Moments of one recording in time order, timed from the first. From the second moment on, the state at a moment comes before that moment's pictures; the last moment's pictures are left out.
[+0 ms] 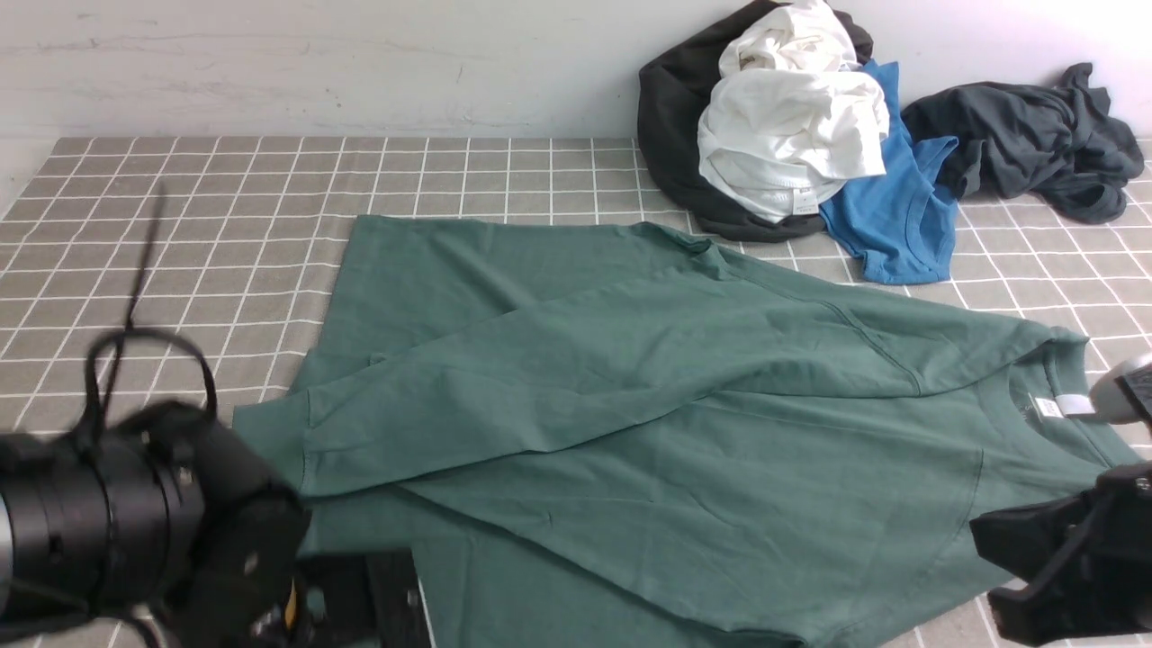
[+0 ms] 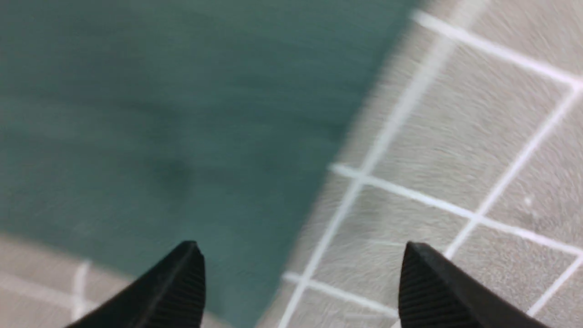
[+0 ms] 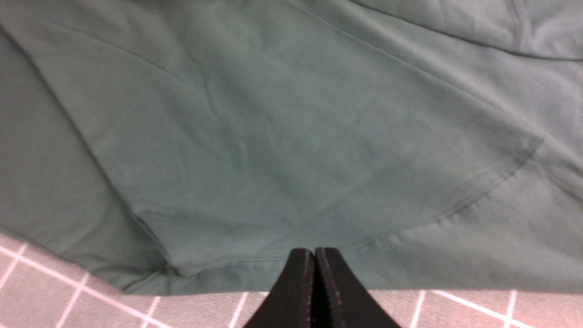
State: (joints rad) right arm 0.31 0.96 -0.52 0.31 0.57 -0.34; left arm -0.58 1.49 -0.63 0.13 0.81 0.55
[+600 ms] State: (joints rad) right arm 0.37 0.96 -0.52 0.46 0.59 -0.55; left arm -0.59 1.51 -0.57 0.36 0.63 0.22
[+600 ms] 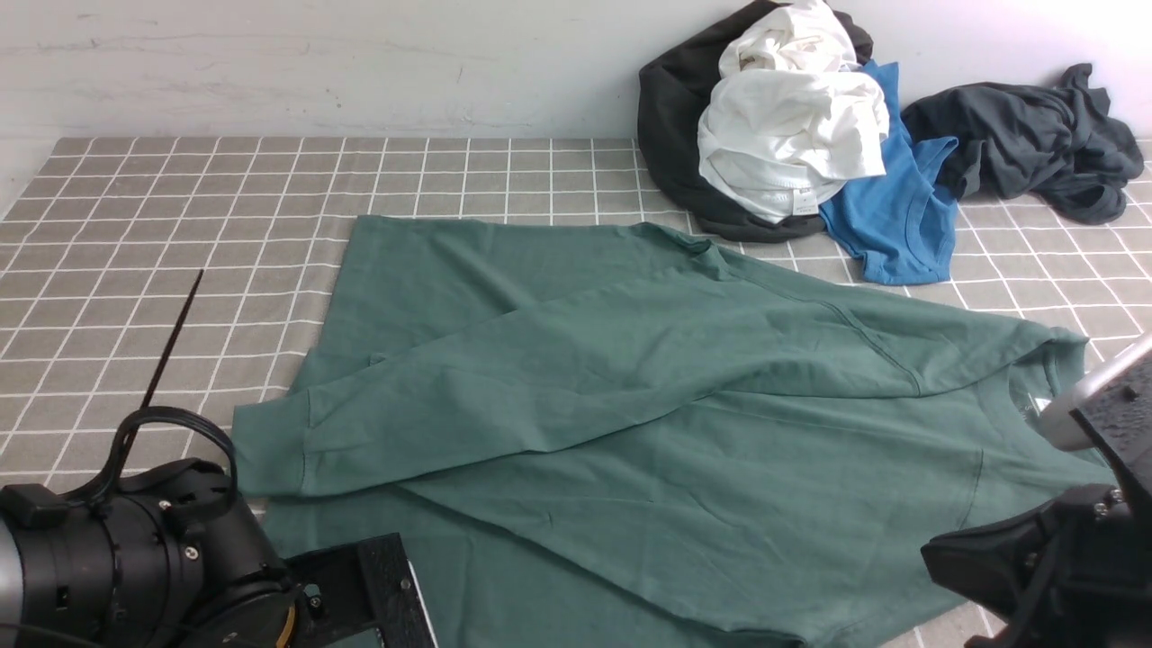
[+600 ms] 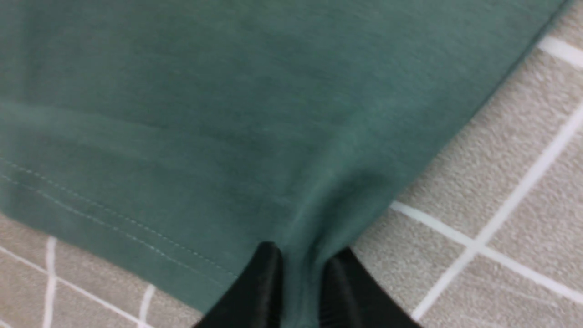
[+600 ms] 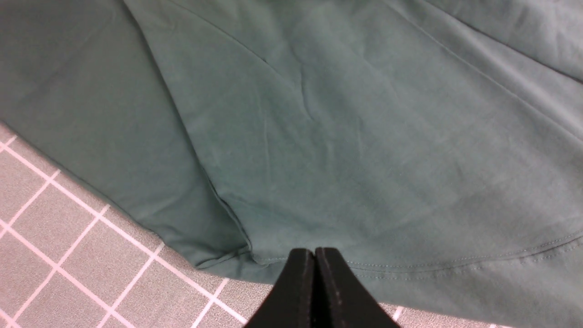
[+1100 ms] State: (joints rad) right arm 0.37 1.04 -0.67 0.34 0.79 -0.64; left arm -0.65 1.33 -0.60 0.36 0.88 0.16
